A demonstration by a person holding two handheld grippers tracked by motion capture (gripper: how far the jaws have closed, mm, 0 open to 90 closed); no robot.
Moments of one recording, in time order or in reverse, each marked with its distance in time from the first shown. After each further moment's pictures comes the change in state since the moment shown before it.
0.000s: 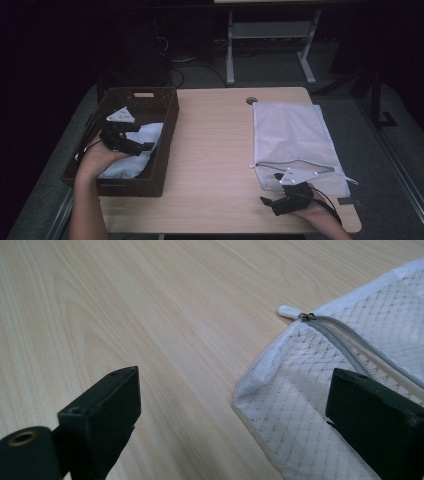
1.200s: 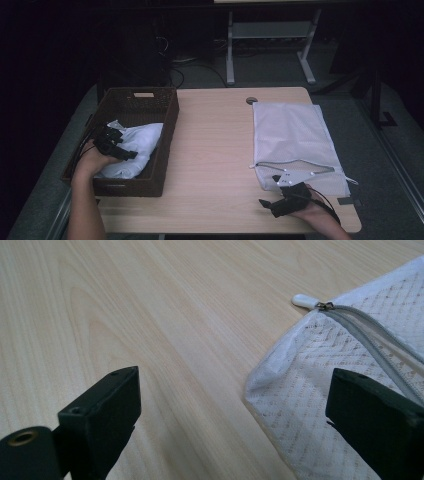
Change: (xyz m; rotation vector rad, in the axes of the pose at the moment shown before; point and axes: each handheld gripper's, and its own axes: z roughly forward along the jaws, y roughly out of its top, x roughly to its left) left arm 0.066 -0.073 0.051 0.275 0.081 -0.106; right arm 0.001 -0.002 0.006 0.030 0.028 -0.018
